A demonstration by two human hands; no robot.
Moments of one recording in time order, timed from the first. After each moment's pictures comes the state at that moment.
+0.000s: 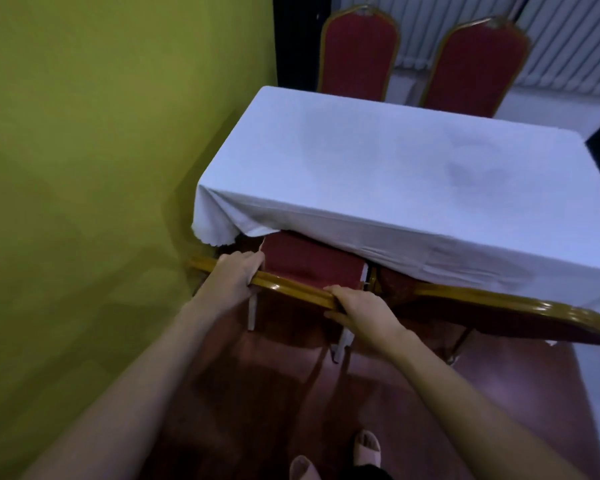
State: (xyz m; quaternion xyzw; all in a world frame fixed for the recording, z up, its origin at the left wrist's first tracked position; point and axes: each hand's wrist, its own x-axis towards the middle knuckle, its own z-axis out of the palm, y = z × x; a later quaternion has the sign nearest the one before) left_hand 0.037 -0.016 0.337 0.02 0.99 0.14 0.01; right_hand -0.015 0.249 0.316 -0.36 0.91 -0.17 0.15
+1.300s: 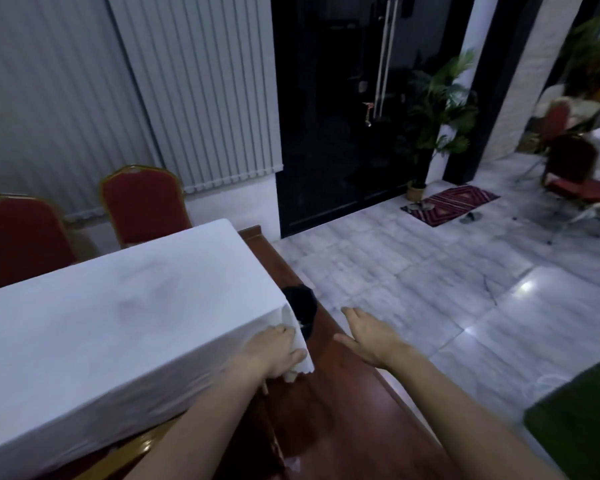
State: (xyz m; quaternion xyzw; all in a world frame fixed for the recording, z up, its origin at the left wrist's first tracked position) left_hand -0.128 0.690 0.419 0.35 0.92 0.02 0.18; right_hand -0.041 0.887 0.416 0.08 0.98 -0.16 0.05
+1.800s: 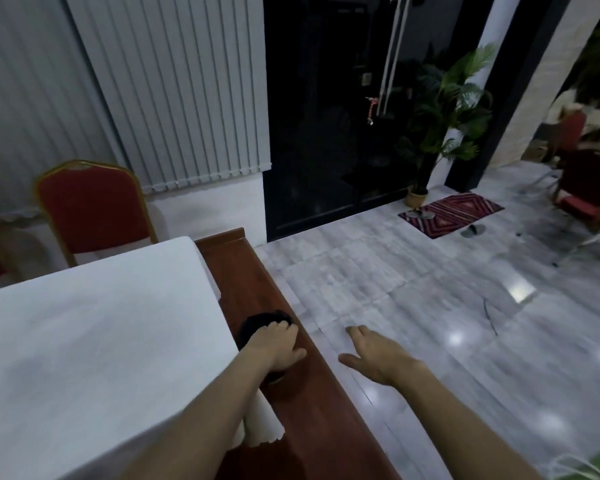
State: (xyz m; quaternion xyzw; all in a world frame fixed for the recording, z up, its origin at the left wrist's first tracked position) left_hand -0.331 0.883 0.395 0.36 0.91 0.00 0.21; right_hand -0.219 1.067 0.400 0.08 0.98 -0.13 0.16
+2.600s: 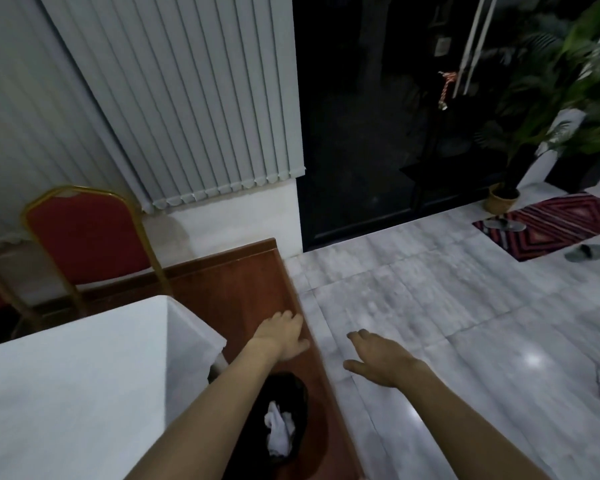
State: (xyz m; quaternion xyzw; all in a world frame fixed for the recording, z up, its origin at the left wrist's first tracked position) left_hand -0.656 1.090 0.383 0.25 0.94 -0.02 0.23; right_hand -0.573 1.281 0.362 -0.04 0.96 -0.14 0.23
